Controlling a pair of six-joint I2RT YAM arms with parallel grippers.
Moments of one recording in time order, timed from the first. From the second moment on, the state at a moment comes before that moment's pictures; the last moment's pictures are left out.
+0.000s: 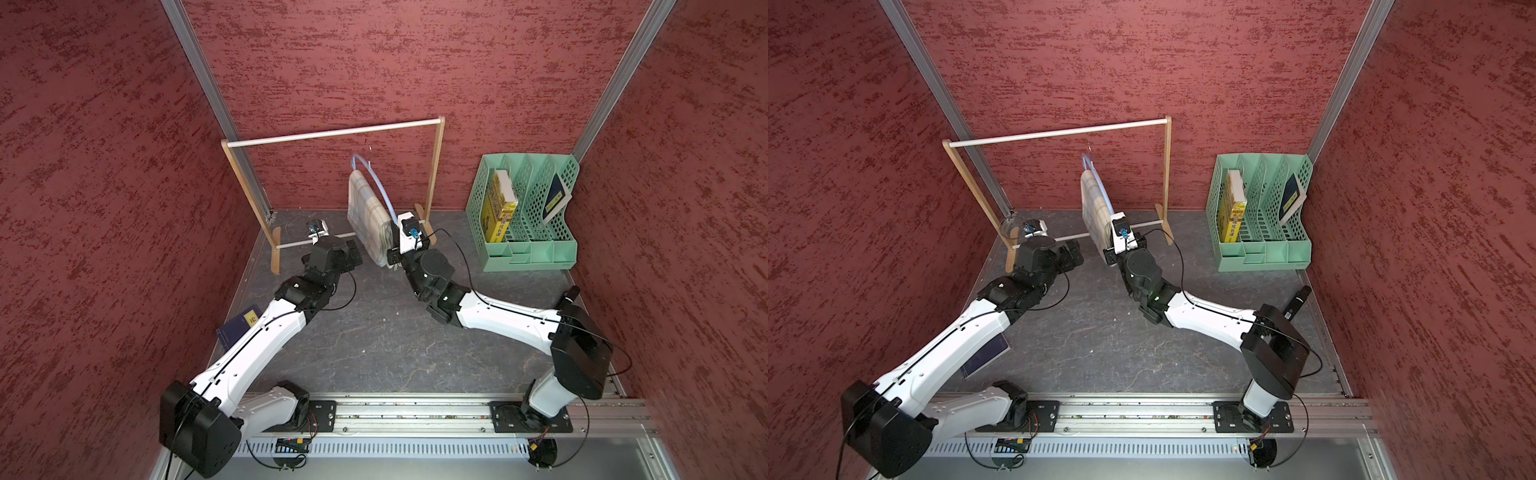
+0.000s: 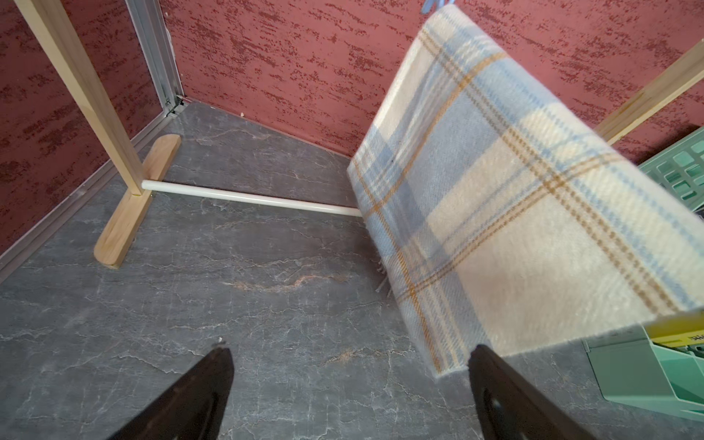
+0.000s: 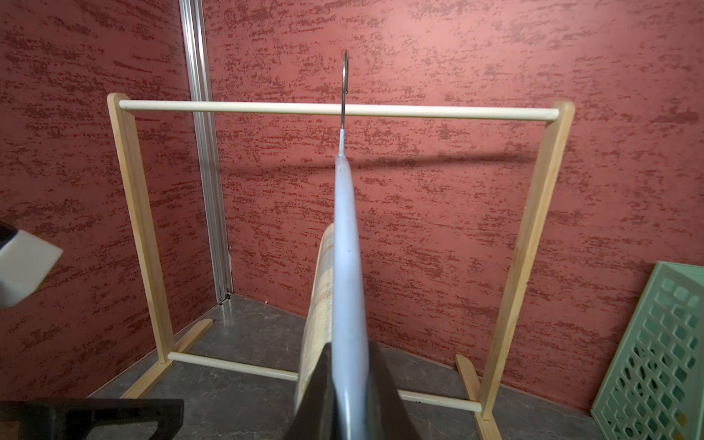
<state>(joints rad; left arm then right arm) -0.45 1.14 0.99 -0.37 -0.44 -0.56 0.91 1.67 1.19 0.68 0.52 -0.09</state>
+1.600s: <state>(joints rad) -0.35 1.17 0.99 -0.35 -0.45 -0.52 0.77 2.02 1.67 0.40 0.24 0.16</state>
